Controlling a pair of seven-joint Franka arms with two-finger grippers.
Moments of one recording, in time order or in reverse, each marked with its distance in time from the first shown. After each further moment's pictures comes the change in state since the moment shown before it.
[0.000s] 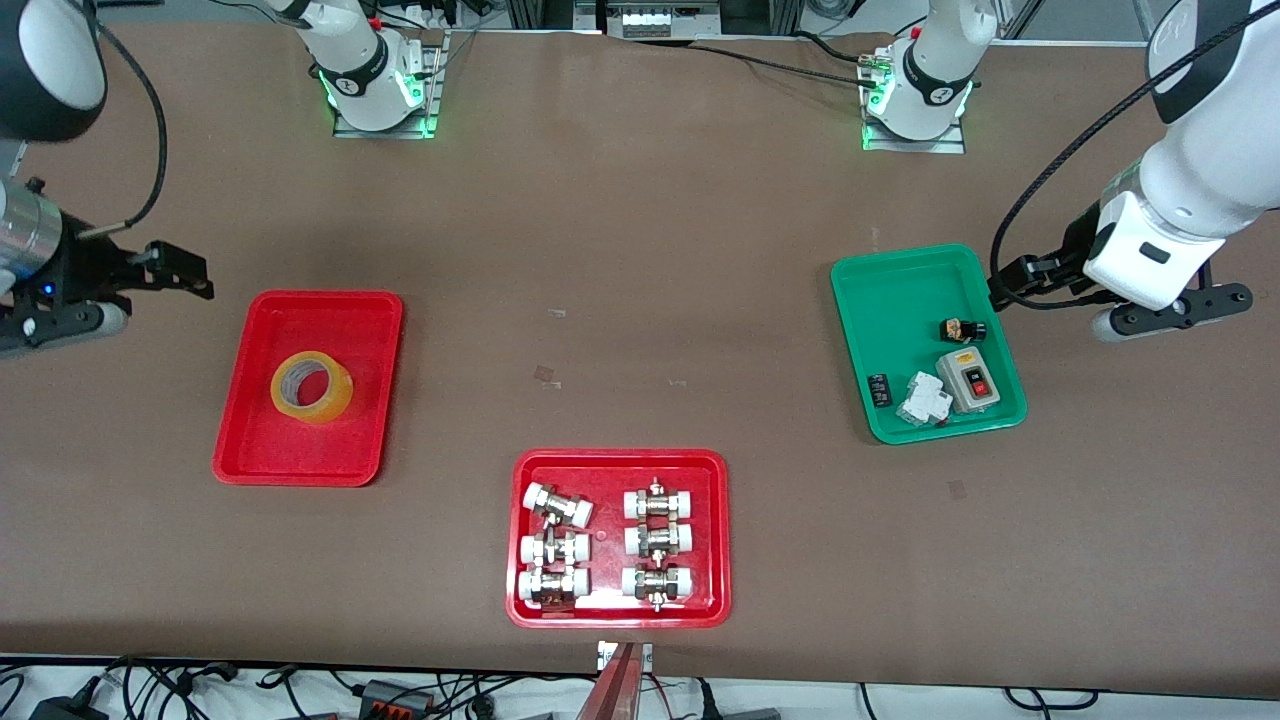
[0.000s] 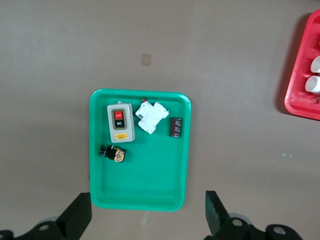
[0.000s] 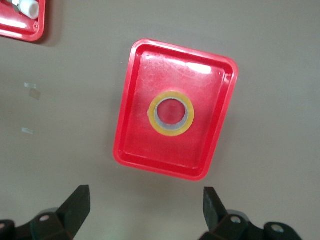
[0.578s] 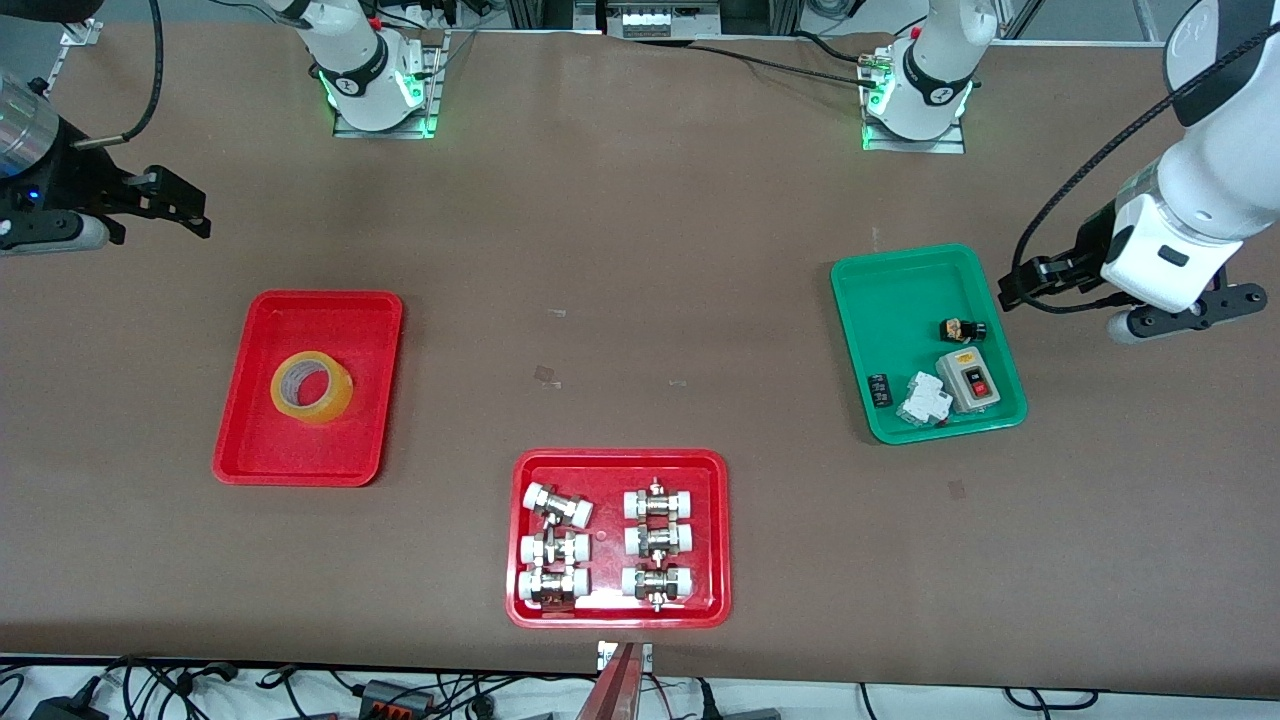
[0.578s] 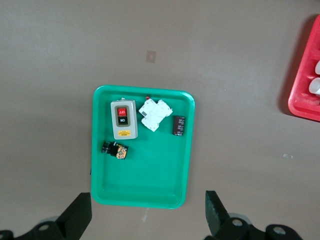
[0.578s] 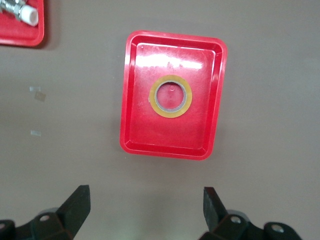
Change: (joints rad) left arm 0.020 0.001 0.008 0.001 -0.007 -0.016 0.001; right arm 0.003 -0.197 0.000 -0.166 0.000 0.026 0.122
